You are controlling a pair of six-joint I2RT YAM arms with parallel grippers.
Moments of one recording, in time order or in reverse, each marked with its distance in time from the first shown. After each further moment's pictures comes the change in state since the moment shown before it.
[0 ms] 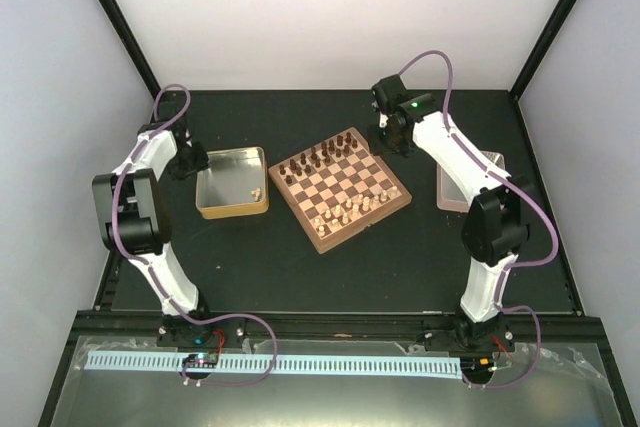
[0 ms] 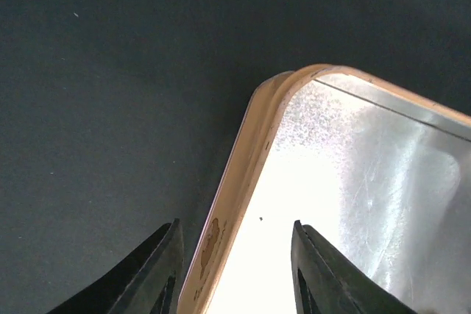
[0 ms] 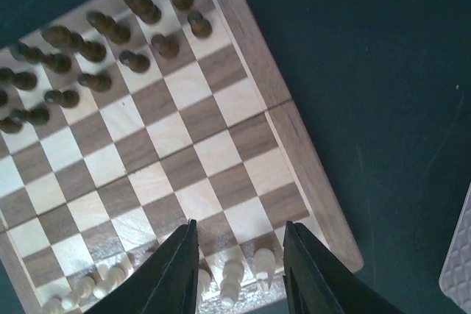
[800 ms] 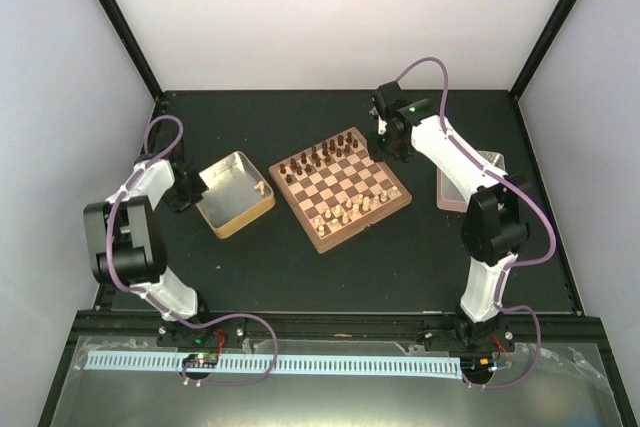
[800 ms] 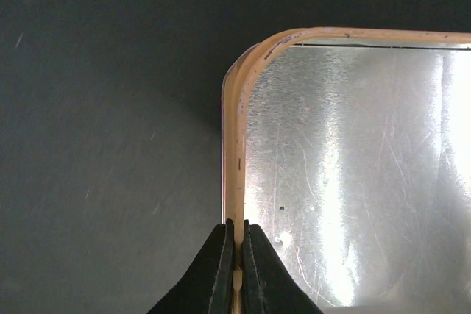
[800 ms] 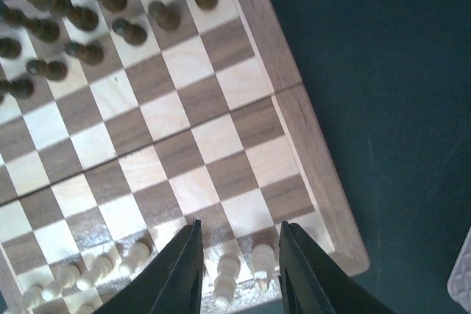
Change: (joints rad) left arm 0.039 -0.166 -0.282 0.021 0.010 -0.148; right arm -0.001 0.011 -0.013 0.024 -0.014 -0.041
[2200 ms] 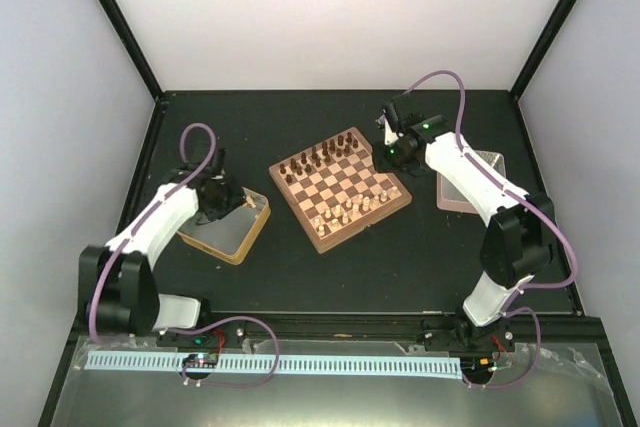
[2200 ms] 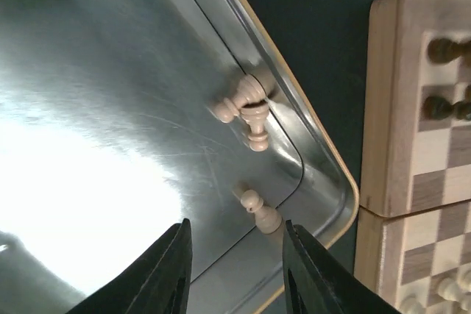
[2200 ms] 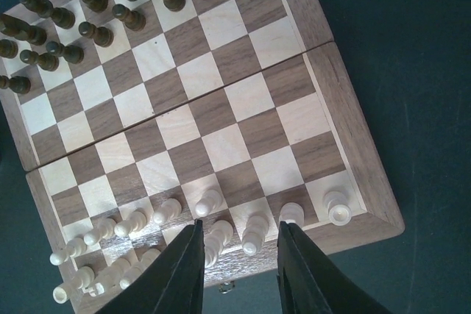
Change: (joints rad) left arm -0.326 -0.381 -0.198 0.017 0.094 -0.246; right arm -0.001 -0.185 -0.238 0.102 -0.107 0.029
